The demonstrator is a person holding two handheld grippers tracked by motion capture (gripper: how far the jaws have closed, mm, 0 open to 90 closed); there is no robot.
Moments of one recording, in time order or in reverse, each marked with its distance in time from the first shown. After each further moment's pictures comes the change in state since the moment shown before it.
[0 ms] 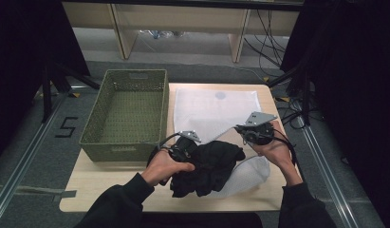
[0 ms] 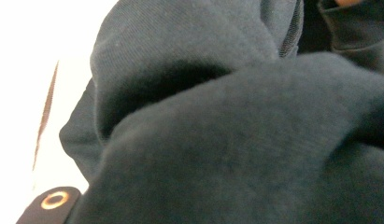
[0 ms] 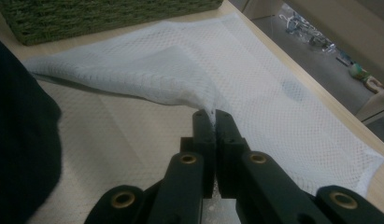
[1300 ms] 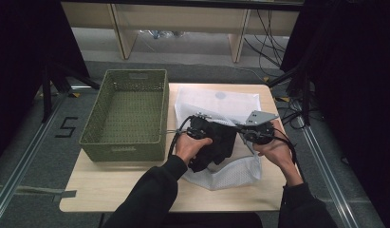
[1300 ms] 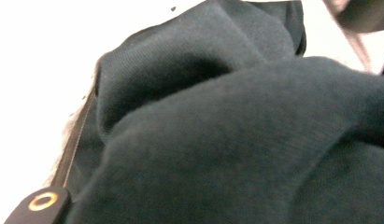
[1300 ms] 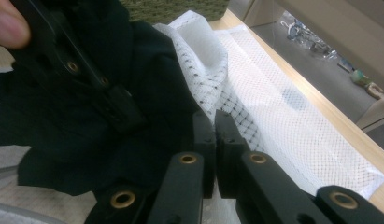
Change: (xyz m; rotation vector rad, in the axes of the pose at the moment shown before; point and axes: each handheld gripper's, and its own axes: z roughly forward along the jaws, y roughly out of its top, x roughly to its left) left arm 0.068 0.044 0.062 -0.115 0.317 -0.177; right arm 0.003 0.007 -0.006 -0.019 0.007 0.008
